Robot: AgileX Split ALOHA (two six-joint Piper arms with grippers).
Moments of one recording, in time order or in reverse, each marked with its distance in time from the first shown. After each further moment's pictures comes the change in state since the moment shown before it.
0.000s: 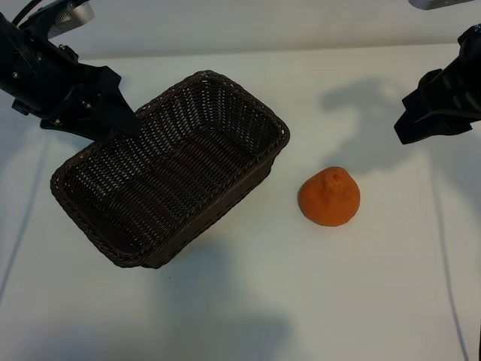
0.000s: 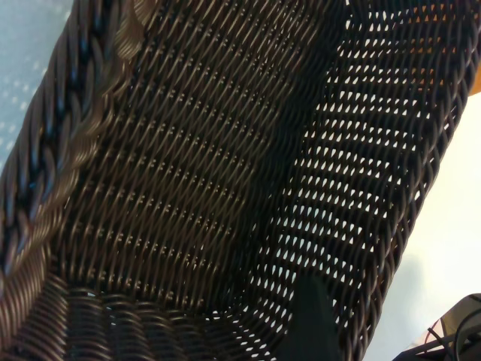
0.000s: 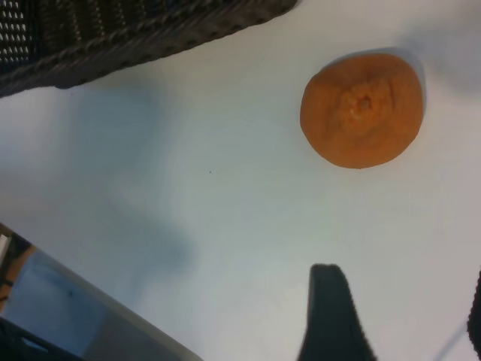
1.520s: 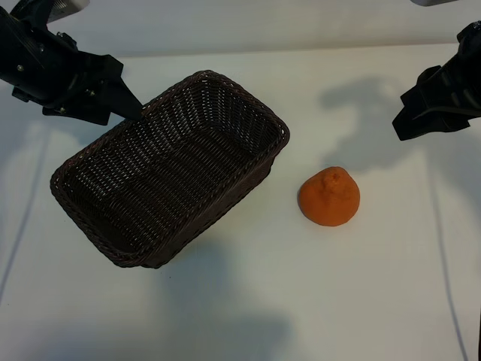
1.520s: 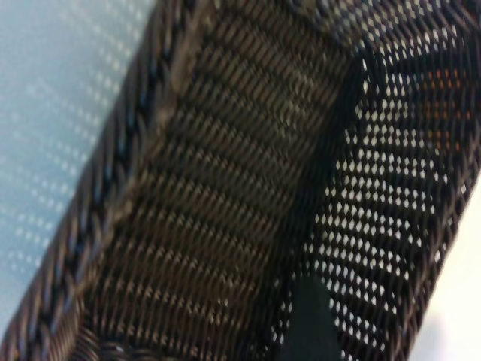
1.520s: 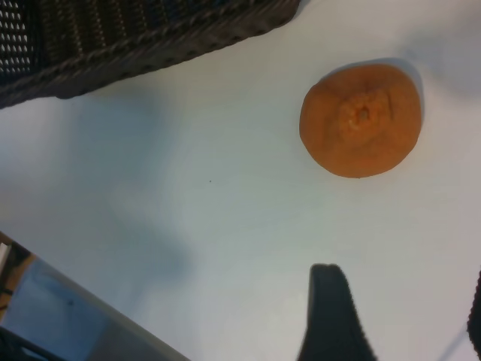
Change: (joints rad) left arm 0.000 0.000 0.000 0.000 -0.119 0.002; right arm 0.000 0.000 0.000 0.003 -0.017 0.000
